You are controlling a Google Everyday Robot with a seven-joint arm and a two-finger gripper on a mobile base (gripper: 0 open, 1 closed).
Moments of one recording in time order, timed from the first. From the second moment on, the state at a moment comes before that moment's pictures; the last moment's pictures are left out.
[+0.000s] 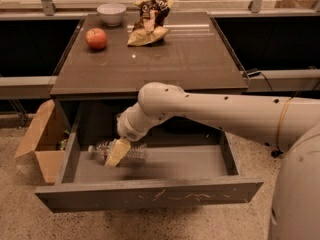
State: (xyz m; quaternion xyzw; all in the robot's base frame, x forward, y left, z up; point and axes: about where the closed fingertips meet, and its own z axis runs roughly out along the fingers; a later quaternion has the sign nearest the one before) arm 0.573 0.141 0.665 -0.65 0.68 0.20 0.28
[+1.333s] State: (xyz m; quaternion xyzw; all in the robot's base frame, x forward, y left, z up) arm 0.573 0.148 0.615 -0.64 0.68 0.23 0.27
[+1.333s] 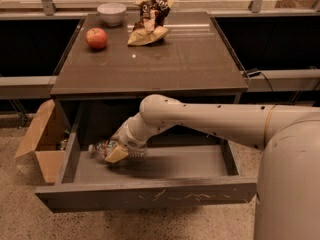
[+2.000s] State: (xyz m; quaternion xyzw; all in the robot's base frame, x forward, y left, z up) arm 0.573 0.149 0.645 -0.65 0.63 0.26 0.32
